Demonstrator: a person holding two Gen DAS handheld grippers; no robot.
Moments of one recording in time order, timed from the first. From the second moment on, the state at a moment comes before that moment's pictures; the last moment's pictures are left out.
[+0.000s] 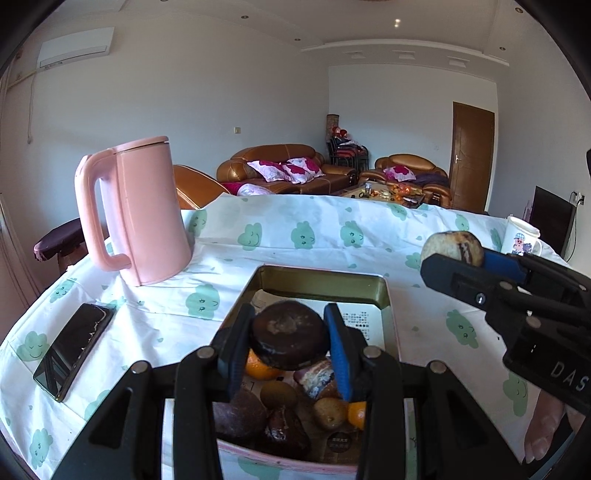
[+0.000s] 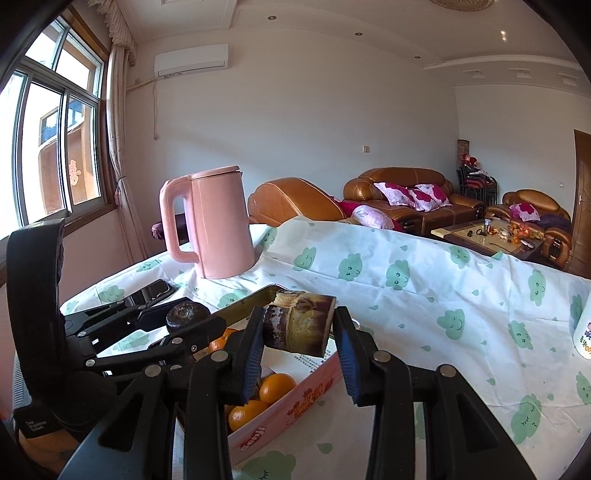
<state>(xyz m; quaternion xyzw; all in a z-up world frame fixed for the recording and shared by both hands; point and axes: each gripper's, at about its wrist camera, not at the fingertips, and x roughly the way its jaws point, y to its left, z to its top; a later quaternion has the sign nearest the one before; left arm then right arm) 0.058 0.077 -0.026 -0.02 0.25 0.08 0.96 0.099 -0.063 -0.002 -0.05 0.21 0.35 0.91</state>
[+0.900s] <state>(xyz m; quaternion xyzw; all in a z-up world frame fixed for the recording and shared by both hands) 0.079 0.116 -0.055 -0.04 0.31 0.10 0.94 0.139 0.001 -0.062 -0.10 0.34 0.35 0.87</state>
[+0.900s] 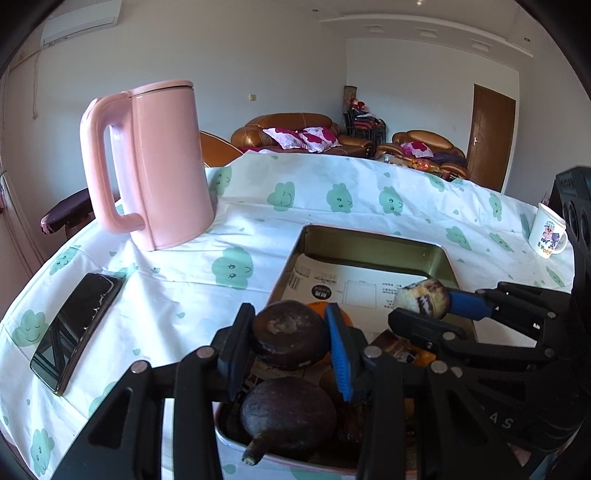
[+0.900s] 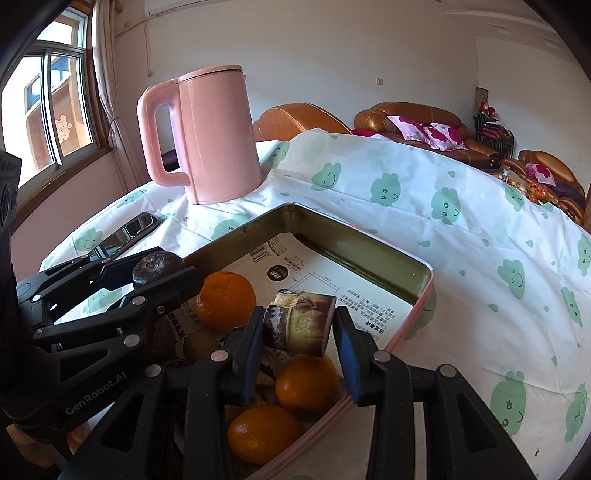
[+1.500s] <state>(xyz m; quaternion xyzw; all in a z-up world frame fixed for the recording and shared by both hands) 0.058 0.125 -0.040 -0.05 0.28 0.11 0.95 0.127 -0.021 -0.043 -0.07 0.32 0.34 0.88</state>
